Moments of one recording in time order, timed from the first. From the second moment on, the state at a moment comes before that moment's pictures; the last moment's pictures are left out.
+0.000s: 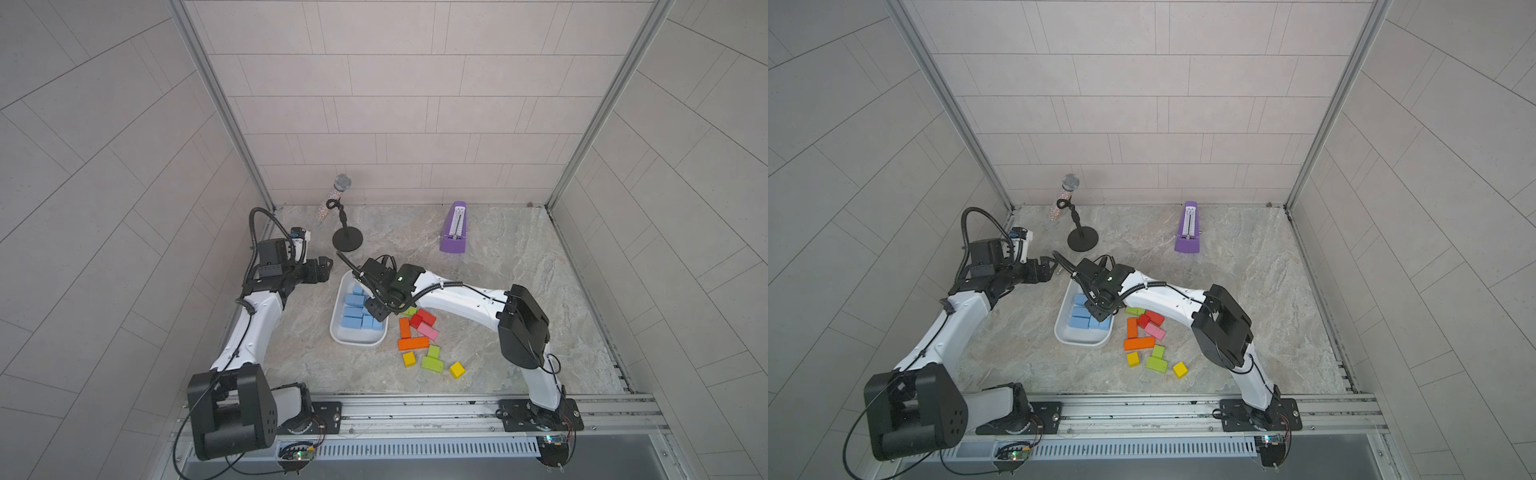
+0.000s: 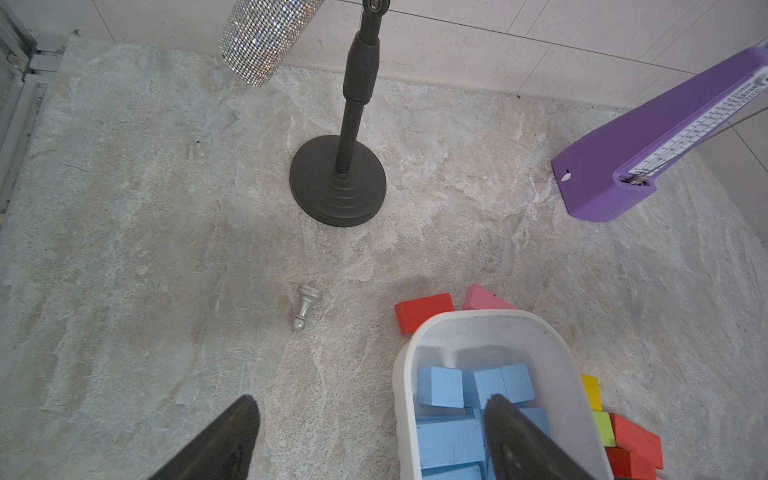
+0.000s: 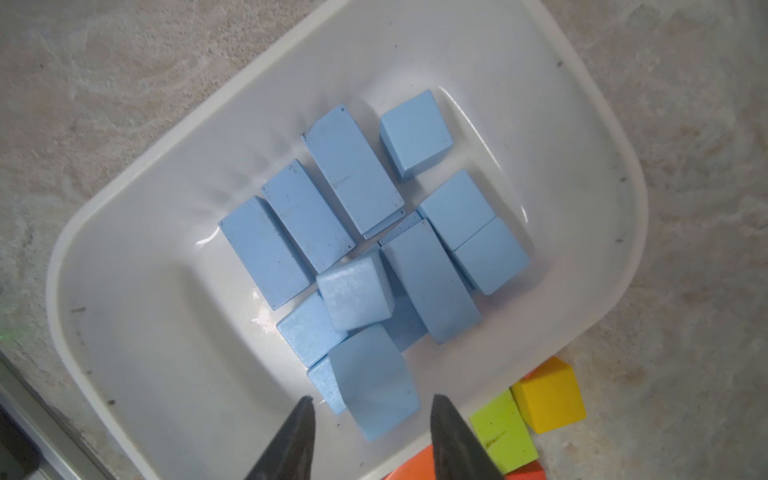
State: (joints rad) left arm 0.16 1.24 0.86 -0.34 0.44 0.03; right arm 0.99 2.05 1.76 -0.83 0.08 0.19
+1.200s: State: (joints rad) left arm -0.02 1.32 0.71 -0.51 0.63 -0.41; right arm 0.74 1.52 0.99 -0.32 -0.24 0.58
